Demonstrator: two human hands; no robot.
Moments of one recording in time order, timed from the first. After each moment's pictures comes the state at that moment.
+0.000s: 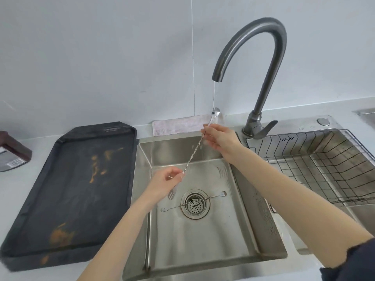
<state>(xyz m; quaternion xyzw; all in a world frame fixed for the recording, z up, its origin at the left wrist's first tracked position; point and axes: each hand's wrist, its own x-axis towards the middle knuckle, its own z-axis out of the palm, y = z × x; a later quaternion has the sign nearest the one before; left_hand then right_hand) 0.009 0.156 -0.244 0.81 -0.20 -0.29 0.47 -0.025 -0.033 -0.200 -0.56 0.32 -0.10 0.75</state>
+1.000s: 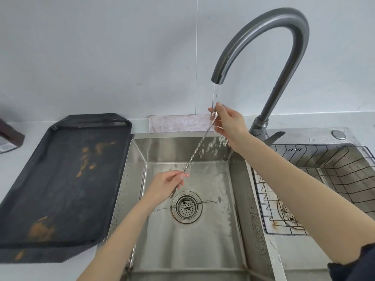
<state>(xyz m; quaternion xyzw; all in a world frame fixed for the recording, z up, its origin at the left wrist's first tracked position) 0.007 0.115 -0.264 0.79 -0.13 -0.32 0.51 0.007 -0.084 -0.188 -0.62 0.30 -0.12 0.71</state>
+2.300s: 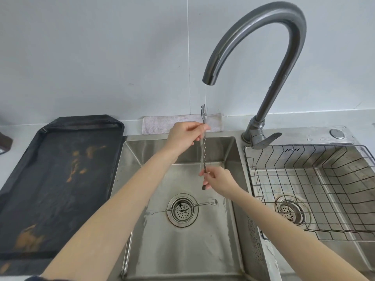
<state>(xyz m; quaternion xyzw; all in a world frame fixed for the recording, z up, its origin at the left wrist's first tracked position) 0.055 0.018 -0.200 0.79 -0.18 -0.26 0.53 -0.051 -0.065 -0.289 -0.82 0.27 0.12 0.49</state>
